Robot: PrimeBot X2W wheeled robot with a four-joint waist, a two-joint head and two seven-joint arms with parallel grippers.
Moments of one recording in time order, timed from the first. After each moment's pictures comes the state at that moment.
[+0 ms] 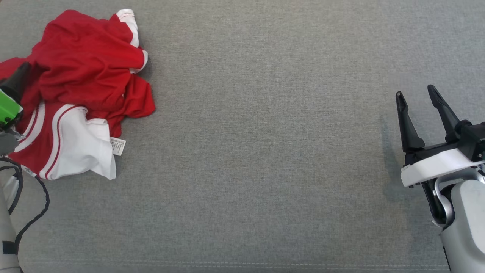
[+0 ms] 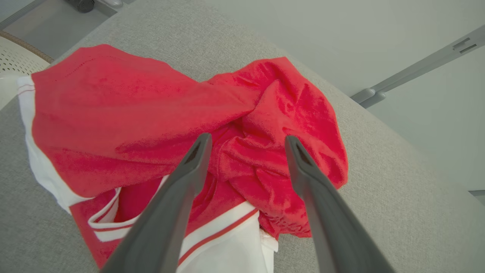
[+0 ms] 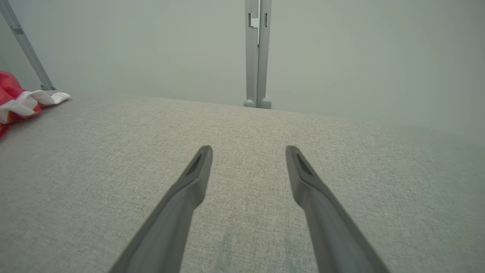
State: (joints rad) left arm -0.66 0.24 0.22 0.40 -0.73 0.03 0.60; right arm -0.20 -0.20 0.04 0.16 0.11 0.12 -0.25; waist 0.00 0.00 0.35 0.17
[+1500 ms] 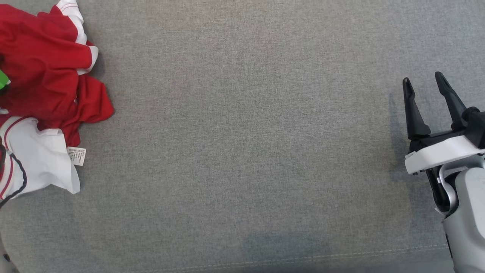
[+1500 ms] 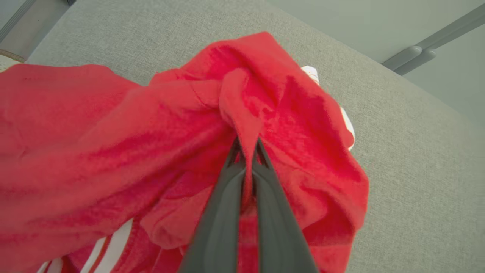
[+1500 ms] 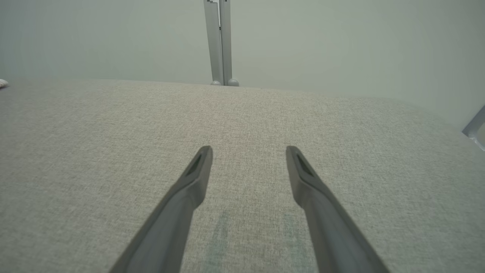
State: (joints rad) left arm -0.83 0.29 0.12 0.51 -0.57 0.11 0.71; right arm -0.26 -0.20 0.03 0.20 0.12 0.12 -0.25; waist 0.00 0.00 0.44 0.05
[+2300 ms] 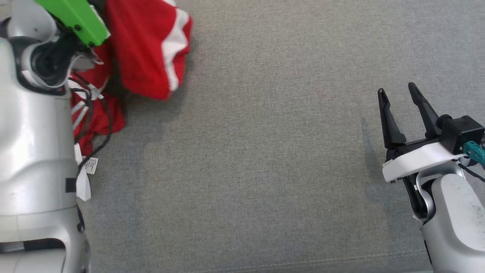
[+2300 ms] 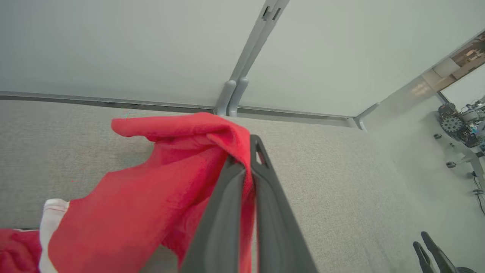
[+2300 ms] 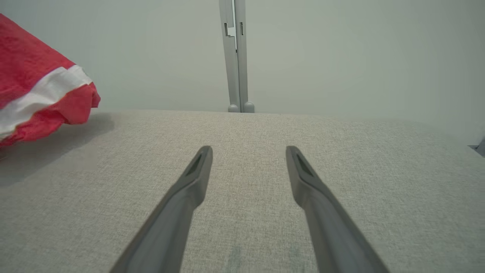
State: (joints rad) left arm -0.96 0.06 -0.03 0.40 -0.67 -0.07 0.65; right arm -0.26 -0.14 0.07 0.23 0.12 0.12 -0.25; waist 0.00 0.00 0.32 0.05
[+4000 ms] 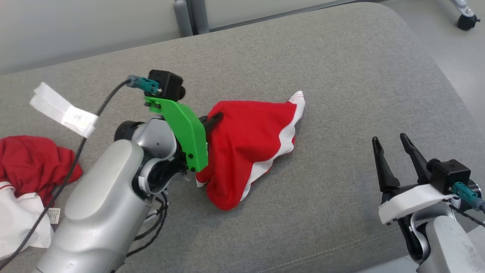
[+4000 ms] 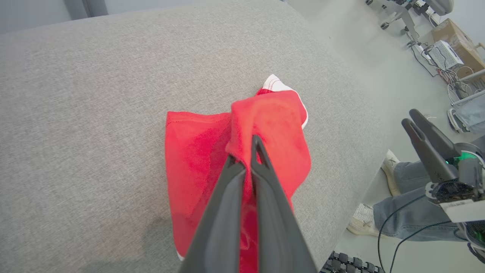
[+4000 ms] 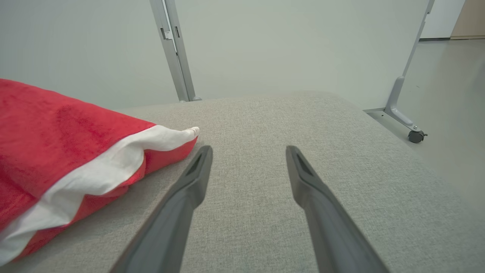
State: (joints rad) left arm -0.63 0.13 -0.61 0.23 -0.92 0.03 0.54; right arm -0.09 -0.10 0.05 0.24 0.14 0.12 -0.25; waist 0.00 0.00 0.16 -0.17
